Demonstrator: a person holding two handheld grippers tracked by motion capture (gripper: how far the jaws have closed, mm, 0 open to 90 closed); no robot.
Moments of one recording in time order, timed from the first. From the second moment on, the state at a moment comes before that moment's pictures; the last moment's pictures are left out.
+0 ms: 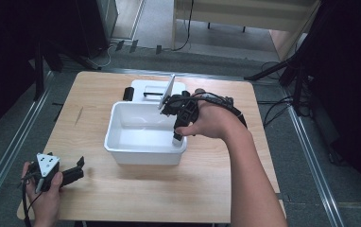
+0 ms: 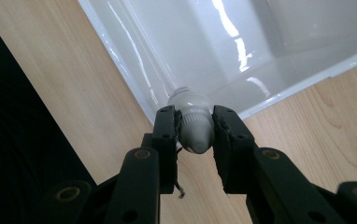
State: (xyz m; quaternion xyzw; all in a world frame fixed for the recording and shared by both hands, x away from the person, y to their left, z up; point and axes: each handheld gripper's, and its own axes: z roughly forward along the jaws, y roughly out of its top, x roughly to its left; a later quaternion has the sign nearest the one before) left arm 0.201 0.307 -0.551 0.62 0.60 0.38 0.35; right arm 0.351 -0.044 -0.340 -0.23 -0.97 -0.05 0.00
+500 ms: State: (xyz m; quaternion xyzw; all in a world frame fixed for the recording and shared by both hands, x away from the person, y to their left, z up) left arm 0.201 0.307 -0.551 0.62 0.60 0.37 0.35; right arm 0.354 -0.035 -0.370 -0.21 -0.98 -0.05 0.02
